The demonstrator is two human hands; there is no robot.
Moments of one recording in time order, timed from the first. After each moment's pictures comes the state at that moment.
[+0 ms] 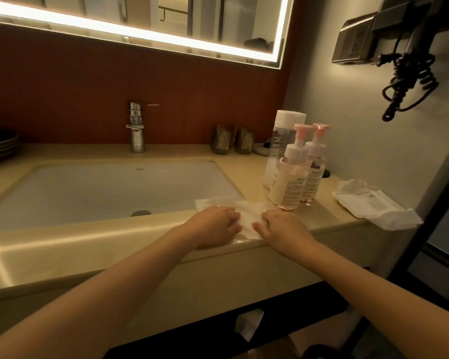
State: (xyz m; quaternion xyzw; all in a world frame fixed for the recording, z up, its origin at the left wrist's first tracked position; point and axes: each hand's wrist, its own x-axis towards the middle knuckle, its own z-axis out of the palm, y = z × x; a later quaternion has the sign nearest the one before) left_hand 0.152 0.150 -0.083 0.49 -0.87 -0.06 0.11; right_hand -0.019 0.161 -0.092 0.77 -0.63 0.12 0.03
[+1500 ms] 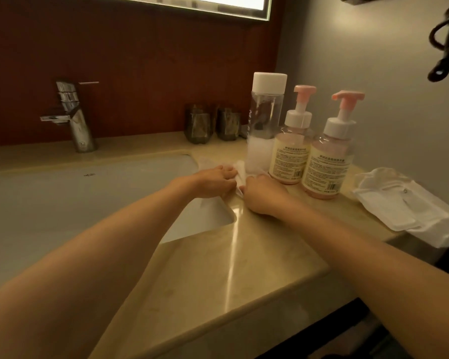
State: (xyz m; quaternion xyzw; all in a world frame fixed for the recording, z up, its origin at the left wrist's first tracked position) left_hand 0.104 -0.049 -0.075 0.52 -0.84 -0.17 0.01; right_hand -0.020 -0.001 -0.077 0.73 -0.69 0.01 0.01
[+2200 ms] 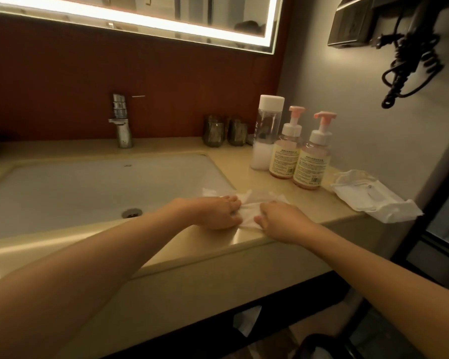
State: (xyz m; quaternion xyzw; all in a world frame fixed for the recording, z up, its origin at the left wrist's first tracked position) left_hand 0.136 0.120 -0.060 0.48 -0.87 -0.12 -0.07; right_hand -0.024 0.140 -0.076 0.76 -0.65 0.00 0.00
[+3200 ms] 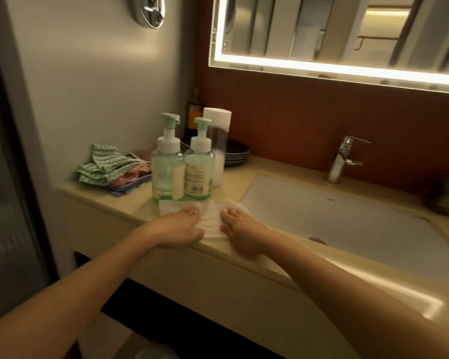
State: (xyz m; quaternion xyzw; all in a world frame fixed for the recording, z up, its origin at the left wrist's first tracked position) left_hand 0.516 0.338 -0.072 0.83 -0.55 -0.13 0.04; right_hand 0.400 0.214 -0.085 0.97 -0.22 -0.02 -0.08
